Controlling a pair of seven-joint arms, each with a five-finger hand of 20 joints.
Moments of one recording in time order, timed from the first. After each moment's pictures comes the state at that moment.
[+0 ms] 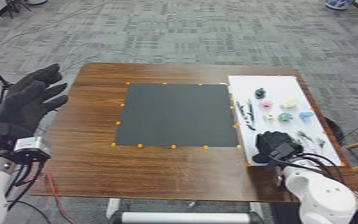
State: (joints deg) left arm 128.3 -54.1 -115.6 -128.8 45.3 1.1 0.2; right arm -95.8 -24.8 54.4 -120.3 -130.6 -2.5 36.8
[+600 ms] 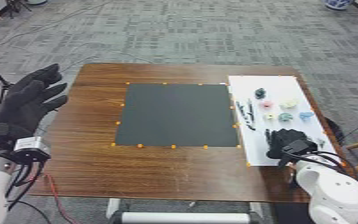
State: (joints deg) left arm 128.3 -54.2 -115.6 -128.8 45.1 1.4 0.3; right arm -103.2 -25.1 65.4 -120.4 -128.8 -6.1 39.2
